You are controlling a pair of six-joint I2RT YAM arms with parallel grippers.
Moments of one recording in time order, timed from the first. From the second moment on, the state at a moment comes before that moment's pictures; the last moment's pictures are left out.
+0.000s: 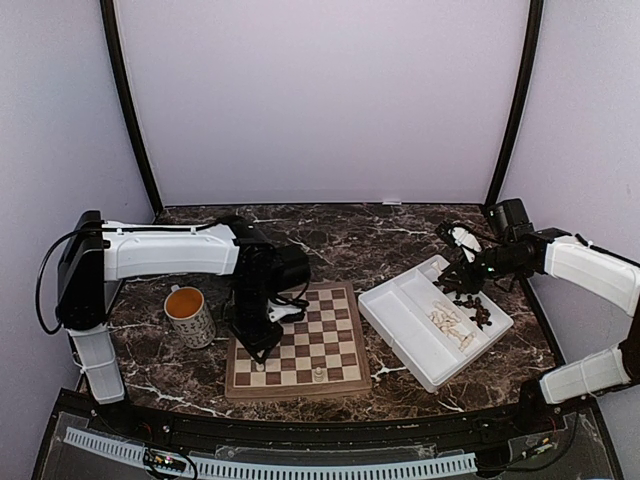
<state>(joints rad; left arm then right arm) -0.97 1.87 1.46 -1.32 0.11 -0.12 0.25 1.24 0.84 -0.53 -0.44 -0.44</state>
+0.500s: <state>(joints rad) -0.97 1.87 1.46 -1.30 0.12 -0.12 0.25 1.24 0.84 -0.53 -0.44 -0.45</state>
